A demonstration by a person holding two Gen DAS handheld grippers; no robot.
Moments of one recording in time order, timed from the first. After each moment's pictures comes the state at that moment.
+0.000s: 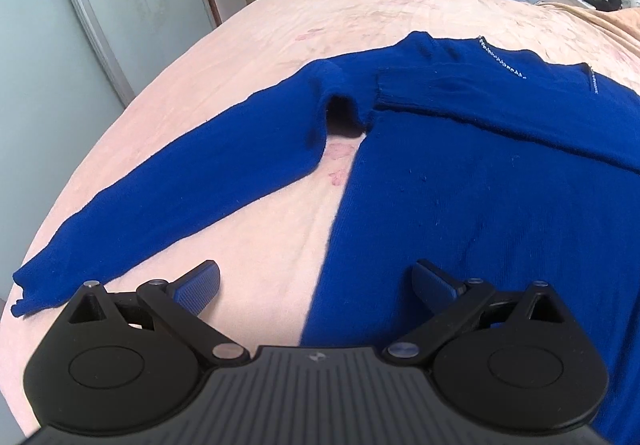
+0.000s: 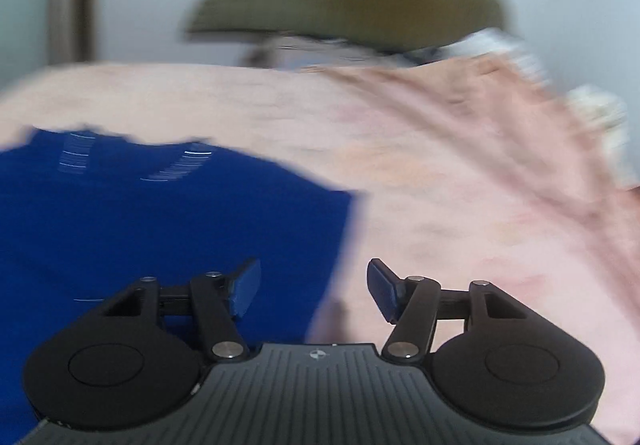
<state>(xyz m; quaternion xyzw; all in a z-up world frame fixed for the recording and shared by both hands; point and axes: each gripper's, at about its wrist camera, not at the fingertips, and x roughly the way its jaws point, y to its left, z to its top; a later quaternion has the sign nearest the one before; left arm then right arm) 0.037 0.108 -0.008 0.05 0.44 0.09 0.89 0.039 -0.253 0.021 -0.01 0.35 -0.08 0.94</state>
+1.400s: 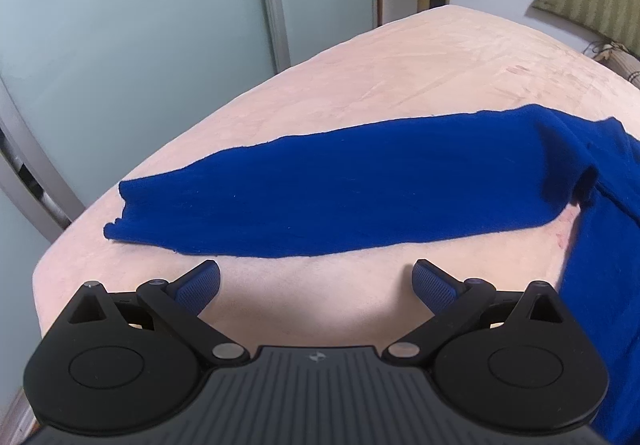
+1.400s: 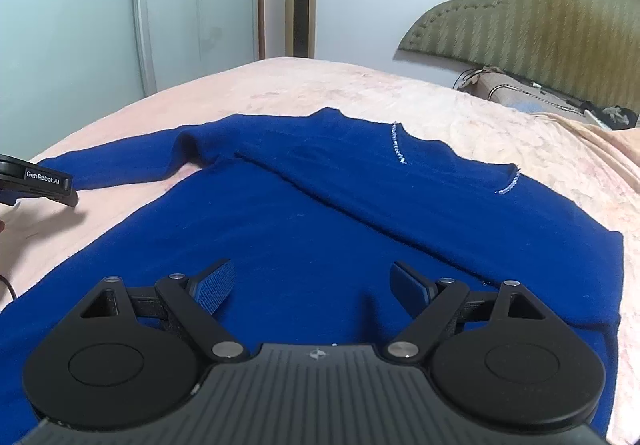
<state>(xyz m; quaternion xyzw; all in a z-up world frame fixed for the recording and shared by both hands) 0.022 0.225 -0.010 -0.09 0.41 0.28 0.86 -0.004 -0.062 0.025 -0.07 0.32 0.14 0.94</state>
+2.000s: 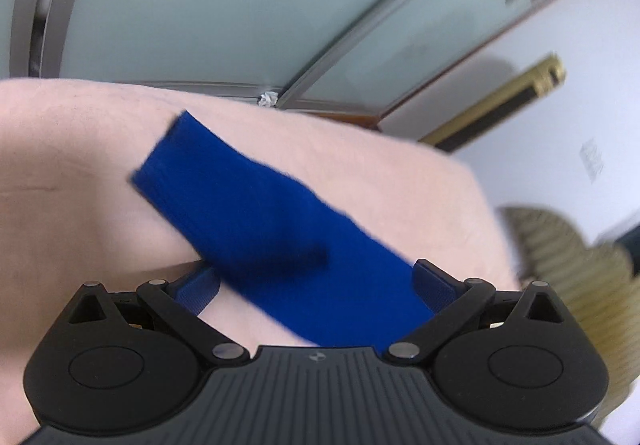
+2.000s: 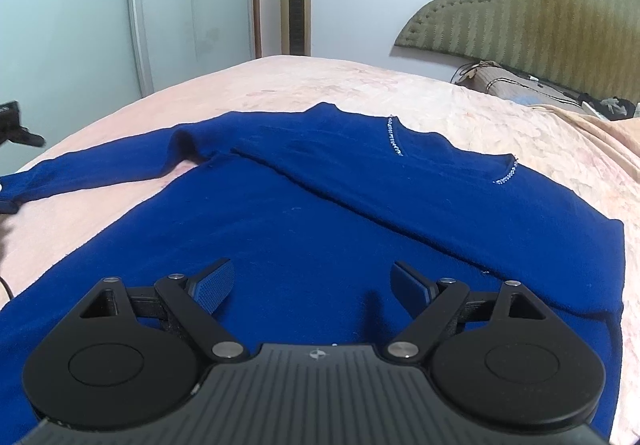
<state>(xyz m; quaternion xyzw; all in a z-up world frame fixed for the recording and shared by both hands) -0.046 0.357 -0.028 -0.49 0.22 0.24 0.81 -0.006 -0.065 0.019 -0.06 0.32 0.13 0.94</state>
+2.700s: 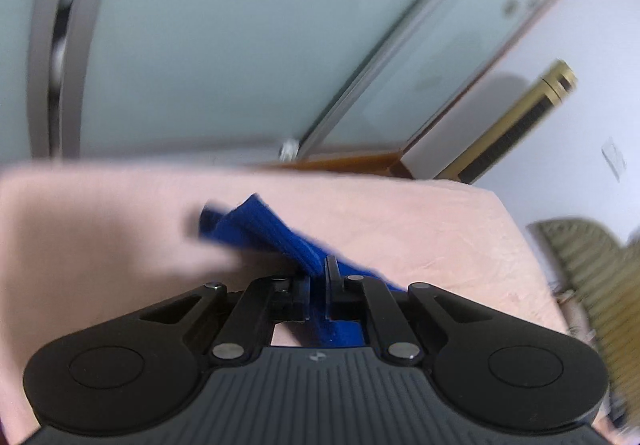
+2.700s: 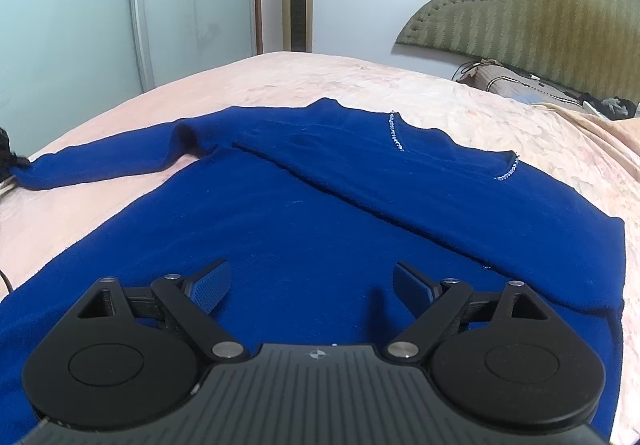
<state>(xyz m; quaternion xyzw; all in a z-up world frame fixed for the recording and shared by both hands) -0.039 0.349 0.009 -0.37 0.21 0.31 0.85 -0.009 -0.066 0.018 -0.06 0.32 0.14 0.93</state>
